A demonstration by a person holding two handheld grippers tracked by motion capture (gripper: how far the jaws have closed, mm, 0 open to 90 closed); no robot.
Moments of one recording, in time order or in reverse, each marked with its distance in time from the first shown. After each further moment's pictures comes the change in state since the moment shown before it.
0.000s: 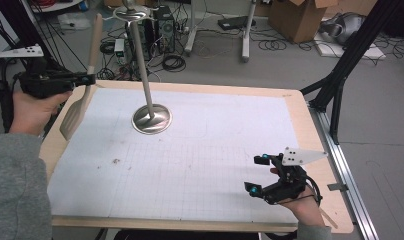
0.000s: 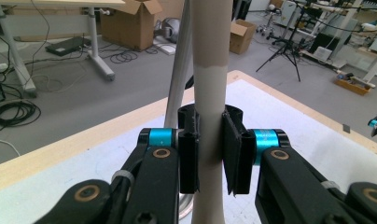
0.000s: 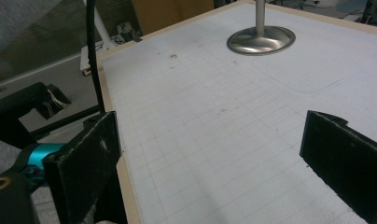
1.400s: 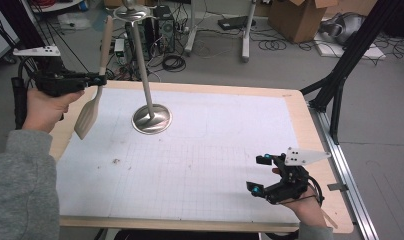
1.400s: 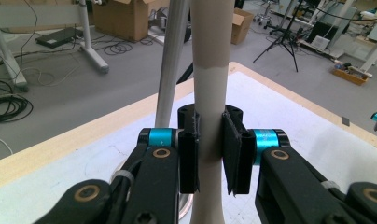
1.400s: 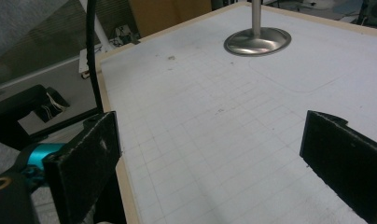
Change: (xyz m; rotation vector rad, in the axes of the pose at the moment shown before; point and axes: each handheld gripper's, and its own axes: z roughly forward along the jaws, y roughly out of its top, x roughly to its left) left arm -0.006 0.003 0.024 0.043 -0.015 0.007; right arm -0.002 -0.002 -0.004 -0.012 -0.009 0.004
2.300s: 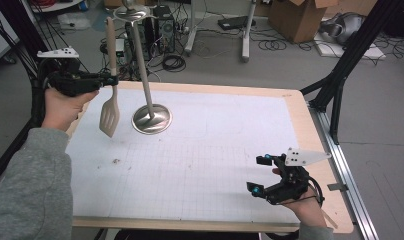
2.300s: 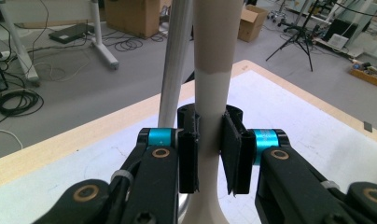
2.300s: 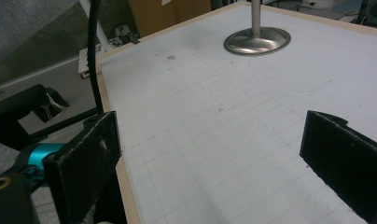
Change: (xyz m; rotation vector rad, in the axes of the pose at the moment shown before) left arm -0.005 -0.003 0.031 0.008 0.051 -0.011; right arm 0.001 -0.001 -0.001 0.000 0.000 0.001
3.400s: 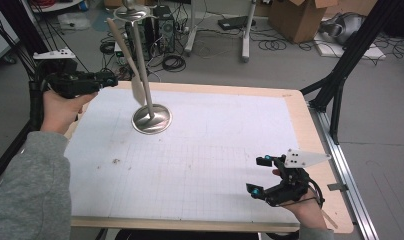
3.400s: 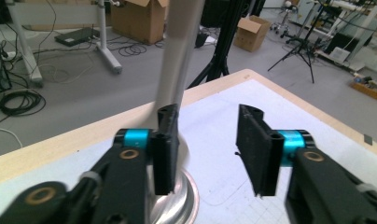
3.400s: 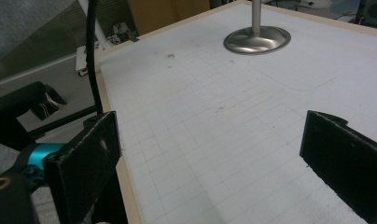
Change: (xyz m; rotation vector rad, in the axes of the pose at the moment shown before) left arm -0.003 -0.004 -0.007 -0.039 0.023 -0.009; right arm 0.004 0.000 0.000 0.007 -0.011 -0.012
